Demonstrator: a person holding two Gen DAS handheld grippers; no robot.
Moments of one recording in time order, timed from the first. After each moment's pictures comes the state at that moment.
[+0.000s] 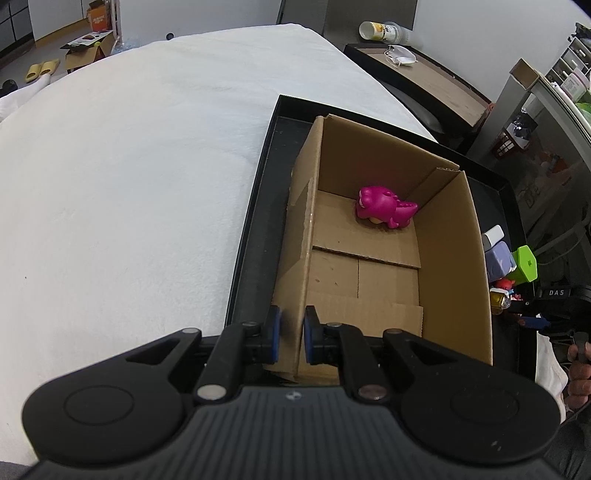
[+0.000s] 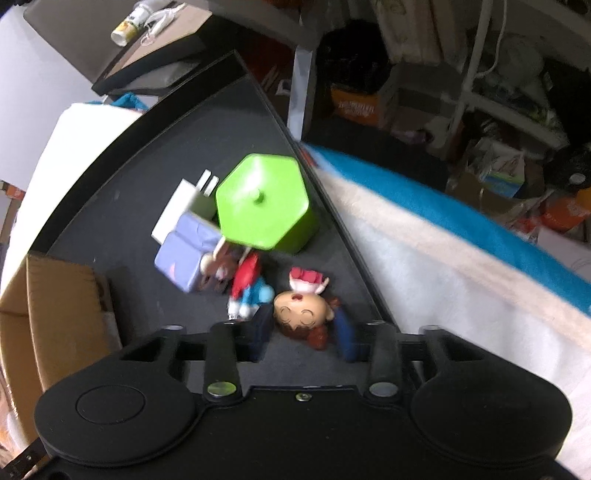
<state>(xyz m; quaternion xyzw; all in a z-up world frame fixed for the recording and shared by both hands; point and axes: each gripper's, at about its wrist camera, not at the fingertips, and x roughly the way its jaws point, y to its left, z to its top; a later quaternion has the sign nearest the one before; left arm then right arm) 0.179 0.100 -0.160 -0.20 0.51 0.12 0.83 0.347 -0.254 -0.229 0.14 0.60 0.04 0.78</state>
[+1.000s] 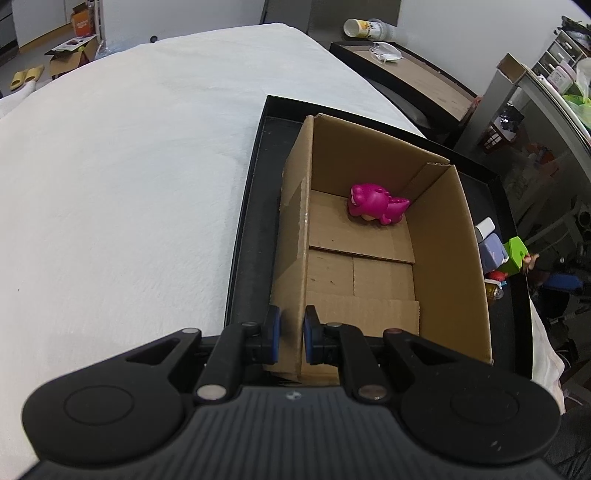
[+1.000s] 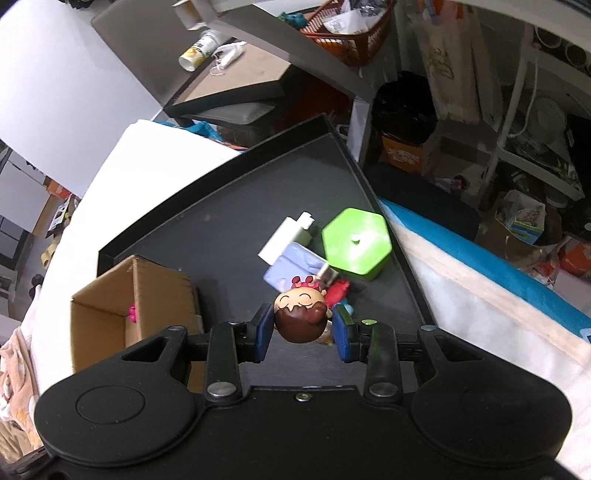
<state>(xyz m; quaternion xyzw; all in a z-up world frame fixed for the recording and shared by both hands) 0.177 0.105 -0.161 -0.19 0.51 0.09 0.84 0.331 -0.226 -0.149 0.14 0.55 0.10 0.82</state>
